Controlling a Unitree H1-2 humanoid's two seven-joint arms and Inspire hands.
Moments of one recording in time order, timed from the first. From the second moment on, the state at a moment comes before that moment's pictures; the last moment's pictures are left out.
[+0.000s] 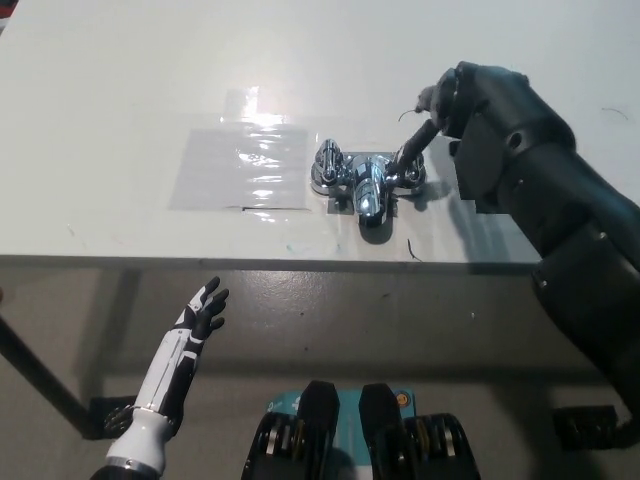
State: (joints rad) left_arm -0.04 0.11 -0.05 -0.04 0.06 -0.07 -0.07; right_arm -1.42 -0.09 0.65 1.42 -0.52 0.38 0.46
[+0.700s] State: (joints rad) left_arm -0.04 0.11 -0.05 -0.04 0.07 -0.07 -0.07; right_arm -1.43 -0.16 0.71 1.42 -0.54 0.32 0.62
